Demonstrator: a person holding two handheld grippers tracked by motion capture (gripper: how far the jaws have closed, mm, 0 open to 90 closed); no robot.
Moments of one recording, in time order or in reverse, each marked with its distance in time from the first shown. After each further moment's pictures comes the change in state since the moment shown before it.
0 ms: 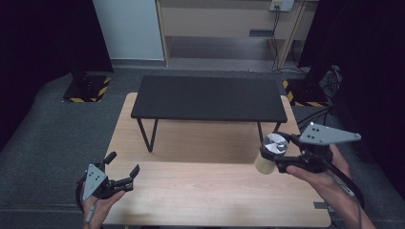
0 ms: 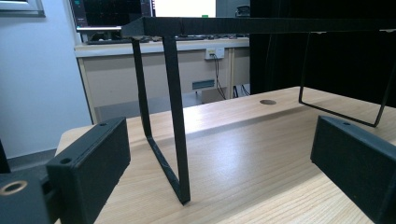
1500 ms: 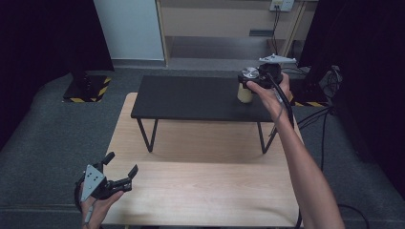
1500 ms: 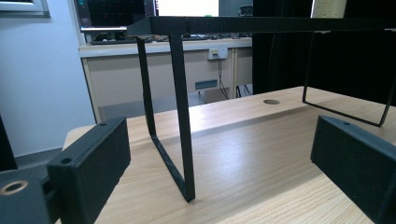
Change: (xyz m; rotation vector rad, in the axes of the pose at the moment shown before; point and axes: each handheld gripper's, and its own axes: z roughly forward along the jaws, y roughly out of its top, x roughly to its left) left arm 0.001 -0.002 -0.003 -0.001 0.010 0.002; right arm -0.090 0.058 0.177 -0.042 -0.309 0.142
